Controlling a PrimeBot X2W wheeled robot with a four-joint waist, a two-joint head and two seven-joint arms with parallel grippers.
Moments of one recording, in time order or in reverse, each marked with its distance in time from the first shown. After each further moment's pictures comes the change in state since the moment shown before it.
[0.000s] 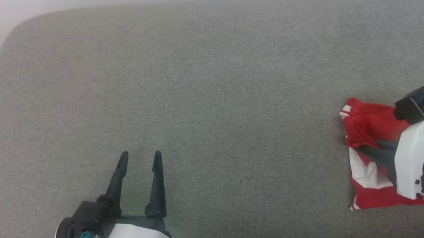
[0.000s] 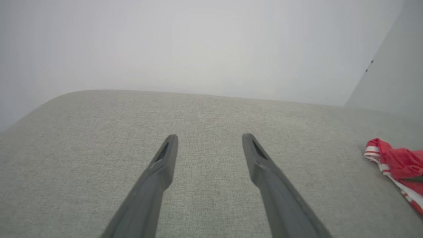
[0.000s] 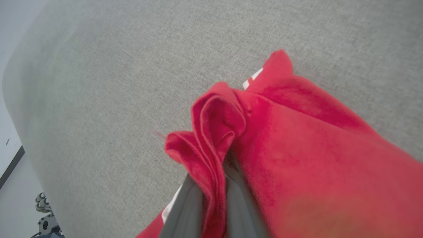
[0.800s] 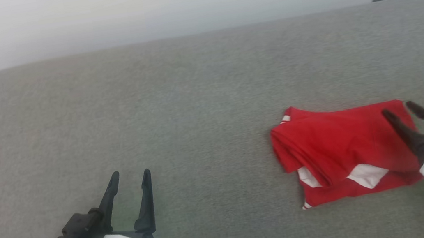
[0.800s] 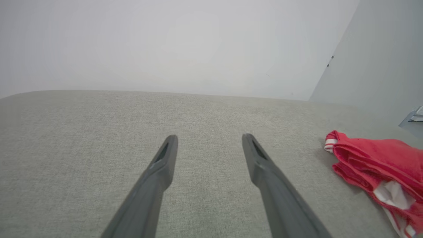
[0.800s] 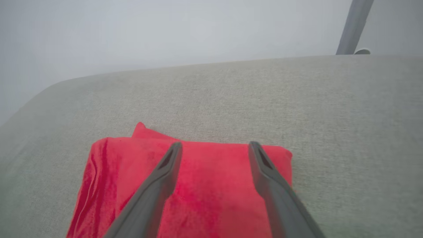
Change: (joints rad) left arm 0.018 0.033 0.027 0.090 -0.042 0.000 0.000; right arm 0.082 0.041 -0.135 0.200 0.019 0.000 -0.389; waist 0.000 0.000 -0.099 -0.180
